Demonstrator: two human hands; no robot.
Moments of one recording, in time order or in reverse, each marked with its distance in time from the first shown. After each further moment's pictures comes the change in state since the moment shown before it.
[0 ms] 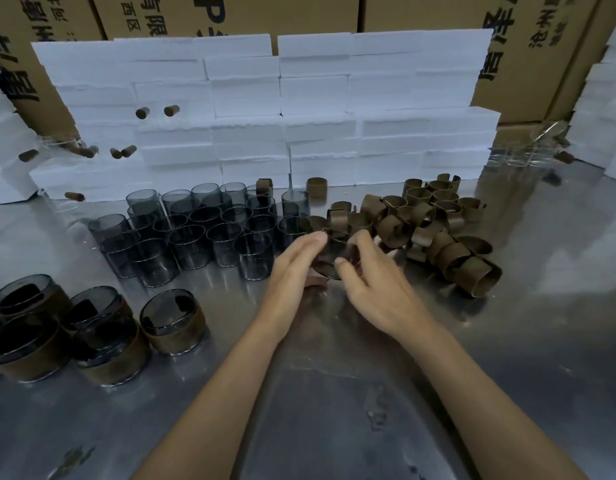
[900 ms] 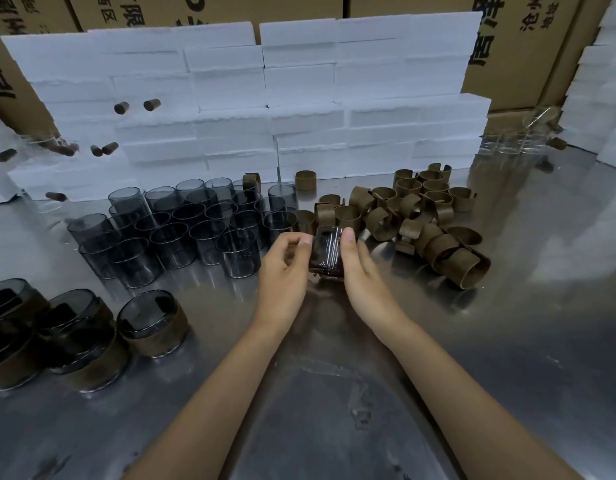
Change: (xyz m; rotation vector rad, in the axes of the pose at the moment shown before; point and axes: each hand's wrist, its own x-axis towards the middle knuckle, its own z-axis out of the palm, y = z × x) left_hand -0.018 0.021 0.018 0.059 0.179 0.031; right_hand 0.004 0.007 0.020 0.606 0.051 0.379
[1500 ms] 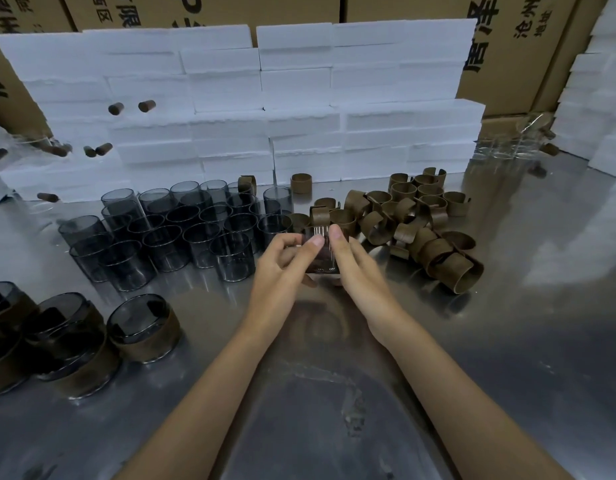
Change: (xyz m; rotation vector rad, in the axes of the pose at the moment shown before) left_hand 0.000 0.005 -0.003 -0.192 -0.130 -0.045; right_hand 0.000 -0.009 -0.007 0.087 -0.066 -0.015
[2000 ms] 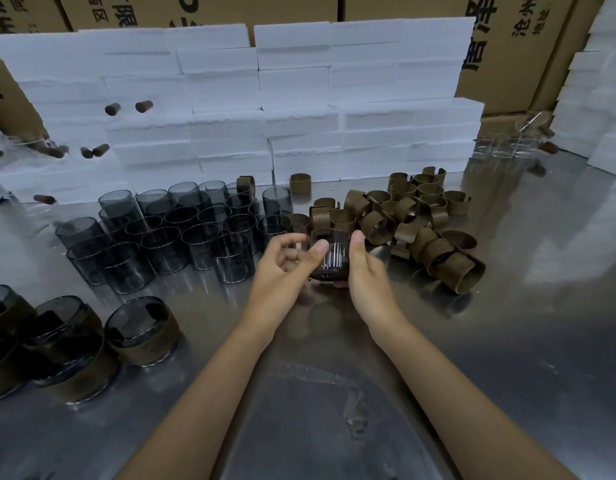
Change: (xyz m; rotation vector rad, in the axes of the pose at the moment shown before) left_hand 0.004 -0.005 -0.004 0.060 -0.003 -0.098; right_hand 0.006 0.011 0.003 -0.029 0.171 0.040
